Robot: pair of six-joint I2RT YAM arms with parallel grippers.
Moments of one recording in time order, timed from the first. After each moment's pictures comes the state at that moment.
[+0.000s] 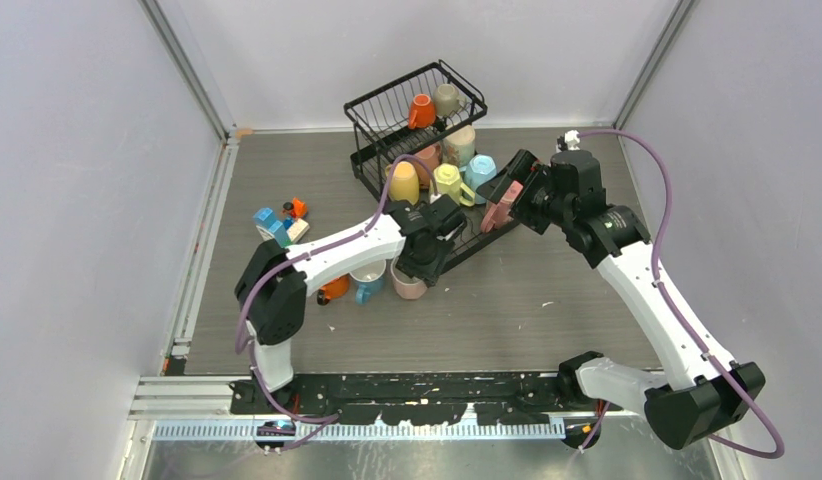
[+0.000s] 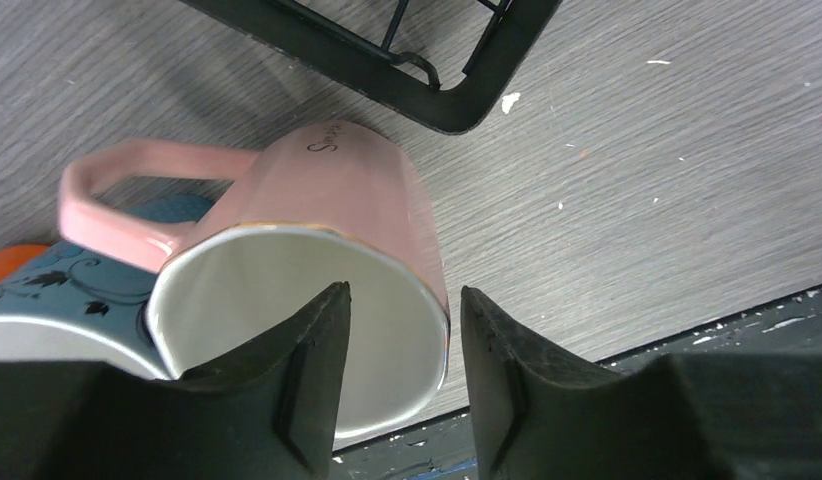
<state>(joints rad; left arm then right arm) -0.93 1.86 1.55 -0.96 -0.11 -0.42 0.36 1.12 1.21 -0.62 -0.07 0.84</state>
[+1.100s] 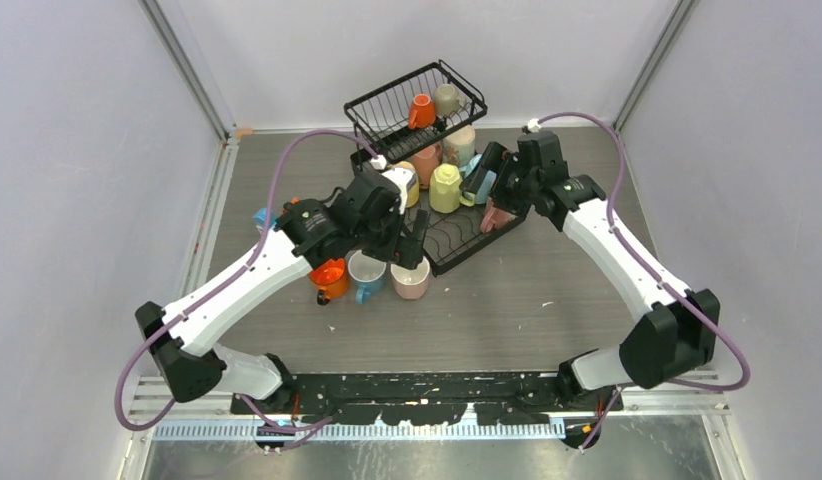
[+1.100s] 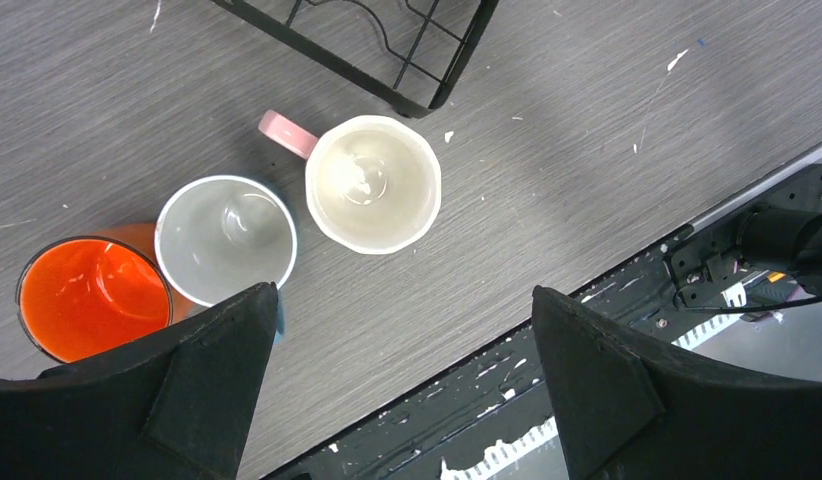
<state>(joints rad) -0.88 1.37 1.49 -0.95 -0.11 -0.41 0.36 1.39 1.28 -0.57 -0.10 0.74</state>
